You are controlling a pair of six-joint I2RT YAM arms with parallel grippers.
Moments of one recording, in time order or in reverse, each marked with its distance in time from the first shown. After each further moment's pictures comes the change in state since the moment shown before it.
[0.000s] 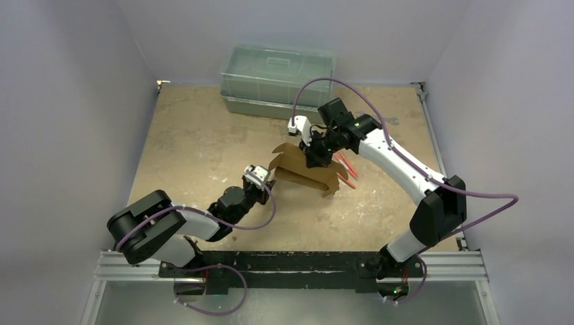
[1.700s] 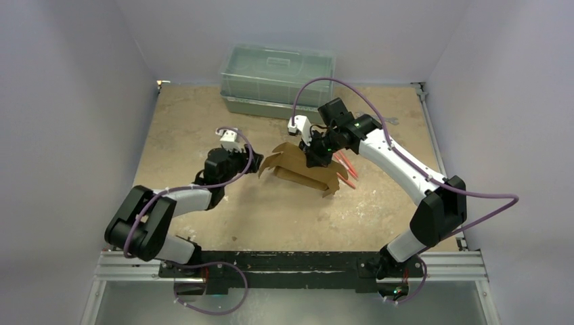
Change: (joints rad) left arm 0.439 -0.034 0.245 -0.429 0.289 -0.359; right arm 0.000 -0.006 -0.005 0.006 0.006 0.004
